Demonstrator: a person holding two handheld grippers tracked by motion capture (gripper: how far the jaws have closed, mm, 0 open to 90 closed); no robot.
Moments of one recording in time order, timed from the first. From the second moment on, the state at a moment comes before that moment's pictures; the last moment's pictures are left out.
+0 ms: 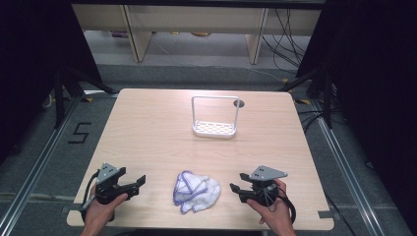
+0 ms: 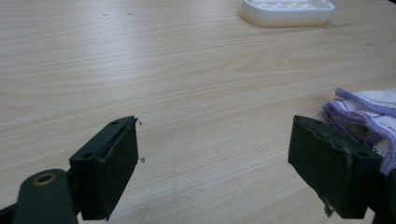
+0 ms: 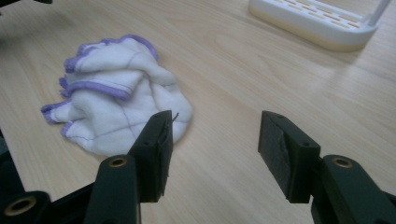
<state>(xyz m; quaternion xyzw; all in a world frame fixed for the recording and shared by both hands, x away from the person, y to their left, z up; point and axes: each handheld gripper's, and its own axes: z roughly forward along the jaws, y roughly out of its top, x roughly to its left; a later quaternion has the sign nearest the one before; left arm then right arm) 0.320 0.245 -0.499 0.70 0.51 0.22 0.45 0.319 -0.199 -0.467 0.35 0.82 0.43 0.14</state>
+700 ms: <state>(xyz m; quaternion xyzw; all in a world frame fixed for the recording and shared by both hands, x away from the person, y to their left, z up) 0.319 0.246 -0.498 0.70 0.51 0.22 0.45 0.322 -0.125 -0.453 0.28 0.85 0.43 0.12</state>
